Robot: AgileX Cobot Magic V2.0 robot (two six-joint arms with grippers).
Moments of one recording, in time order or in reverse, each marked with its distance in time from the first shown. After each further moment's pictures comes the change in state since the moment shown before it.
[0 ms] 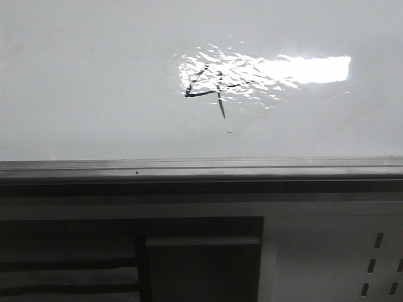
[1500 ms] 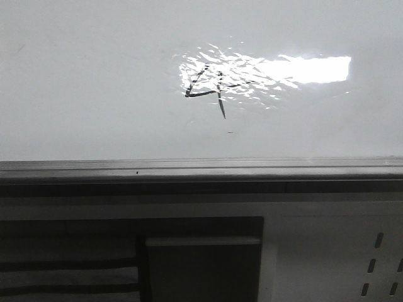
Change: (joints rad) left arm 0.079 -0.266 0.234 -0.189 -0.188 0.184; right arm 0.000 0.000 0.001 0.000 0.006 0.004
